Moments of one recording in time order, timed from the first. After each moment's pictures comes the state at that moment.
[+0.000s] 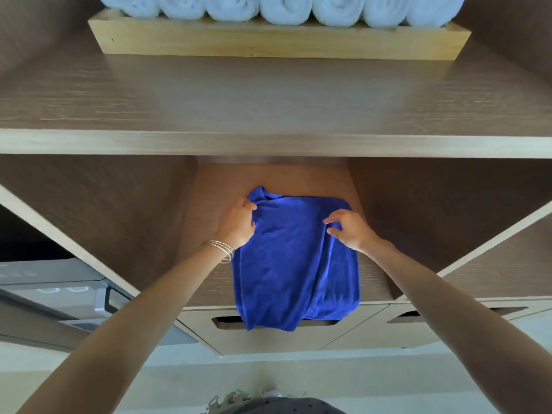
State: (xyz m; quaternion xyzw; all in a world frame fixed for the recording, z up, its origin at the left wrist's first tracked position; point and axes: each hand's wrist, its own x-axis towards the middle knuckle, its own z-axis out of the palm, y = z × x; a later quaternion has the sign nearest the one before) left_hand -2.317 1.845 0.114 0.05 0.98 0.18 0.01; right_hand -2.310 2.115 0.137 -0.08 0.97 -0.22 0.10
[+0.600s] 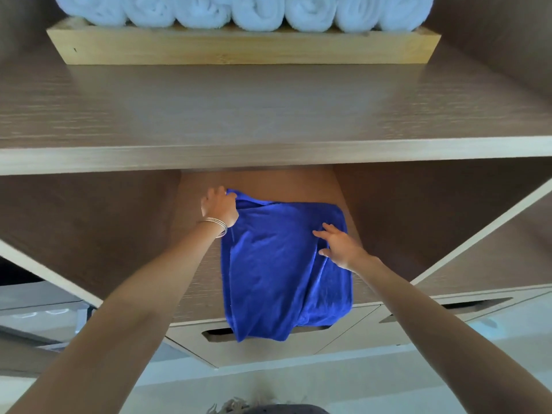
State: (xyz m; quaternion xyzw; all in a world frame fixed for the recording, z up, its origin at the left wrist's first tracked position) left_hand -2.376 1.842 0.119 -0.01 1.00 0.03 0.04; right_hand -2.289 2.119 0.122 -0.09 0.97 -0.14 0.17
